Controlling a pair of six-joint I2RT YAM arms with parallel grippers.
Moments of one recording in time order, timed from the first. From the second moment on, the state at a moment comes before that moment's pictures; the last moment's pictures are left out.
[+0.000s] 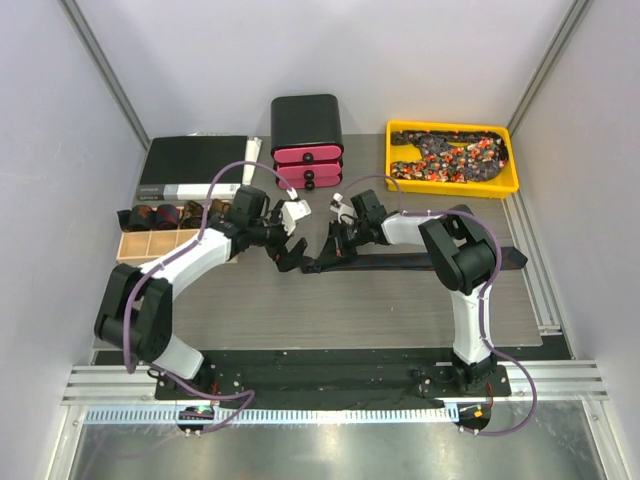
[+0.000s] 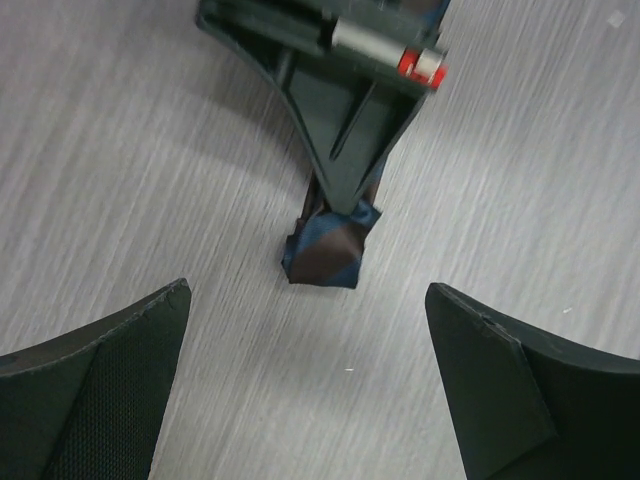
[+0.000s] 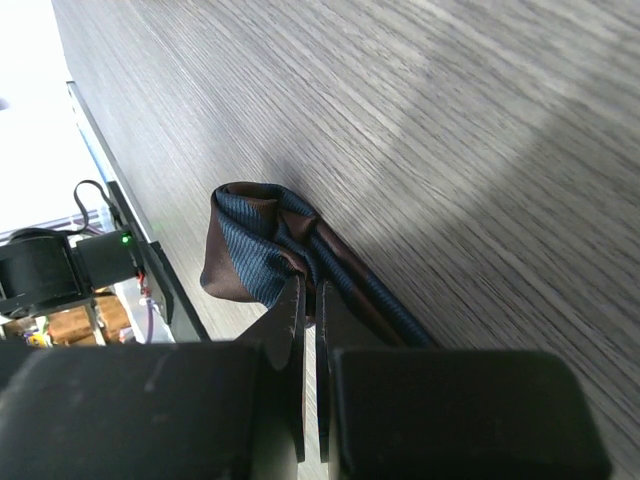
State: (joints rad) left arm -0.42 1.51 0.96 -0.26 0.61 0.48; right arm 0.50 2.08 1.19 -0.04 -0.77 0.50
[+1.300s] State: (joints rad) left arm -0.56 1.86 1.21 -0.52 0.39 0.76; right arm 0.48 2.07 1.24 -0.11 -0.78 0.54
